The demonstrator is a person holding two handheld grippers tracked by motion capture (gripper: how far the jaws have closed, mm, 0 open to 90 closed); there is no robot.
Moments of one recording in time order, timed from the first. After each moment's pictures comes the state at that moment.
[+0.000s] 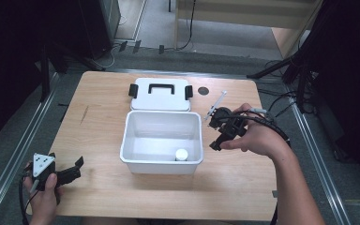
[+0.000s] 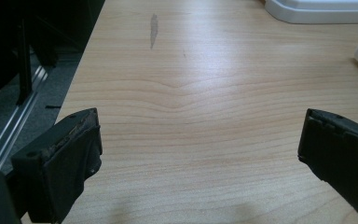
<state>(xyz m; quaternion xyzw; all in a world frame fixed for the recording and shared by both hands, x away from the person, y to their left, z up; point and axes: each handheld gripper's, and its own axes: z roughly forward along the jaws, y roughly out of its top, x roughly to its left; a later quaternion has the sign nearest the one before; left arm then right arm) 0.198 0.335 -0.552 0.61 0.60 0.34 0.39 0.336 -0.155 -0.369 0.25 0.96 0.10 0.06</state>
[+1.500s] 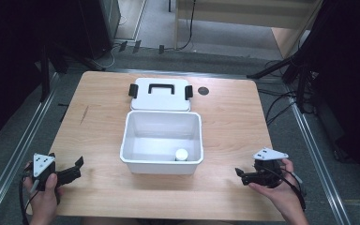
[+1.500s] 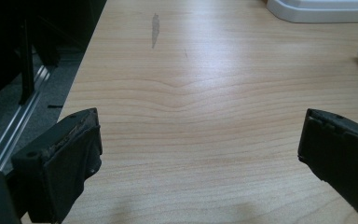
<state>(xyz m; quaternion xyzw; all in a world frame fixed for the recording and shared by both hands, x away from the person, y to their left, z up) 0.198 0.335 -0.551 0.61 0.60 0.34 0.39 0.256 -0.291 -0.501 0.43 0.82 0.31 0.20</state>
